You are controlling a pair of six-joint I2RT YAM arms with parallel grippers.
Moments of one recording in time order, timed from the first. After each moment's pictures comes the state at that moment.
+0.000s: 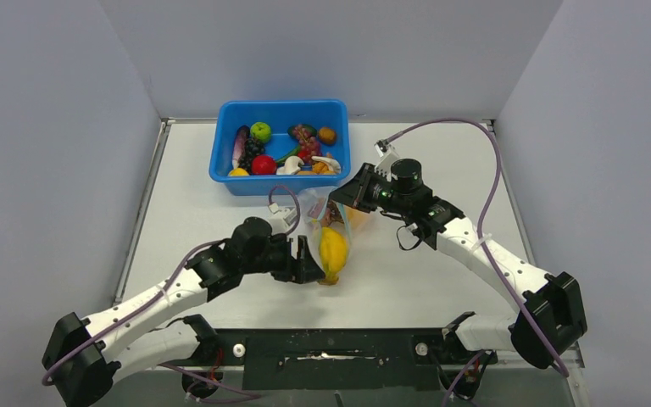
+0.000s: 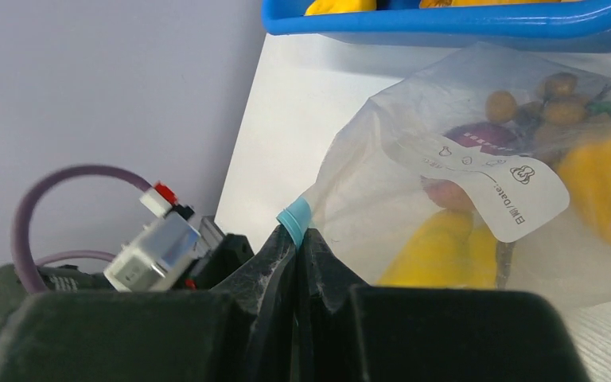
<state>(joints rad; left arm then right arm) -0.78 0.98 0.67 -0.32 0.31 -0.75 0.58 1.28 0.97 -0.04 -0.32 0.84</state>
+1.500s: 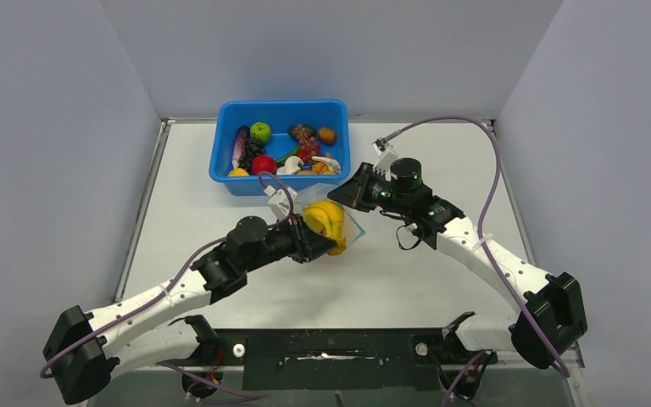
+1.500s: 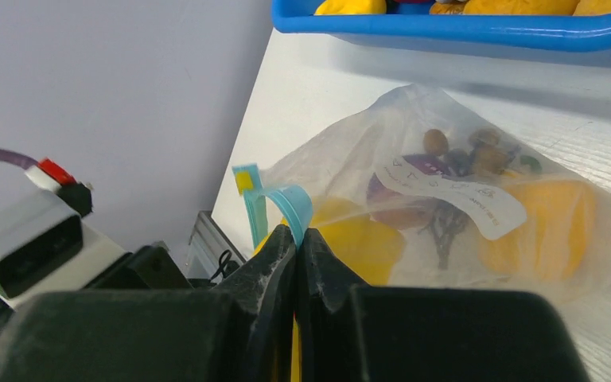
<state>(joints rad) -0.89 0.97 0.55 0.23 0.17 -0.82 0.59 1.28 0.98 -0.04 -0.33 0.81</state>
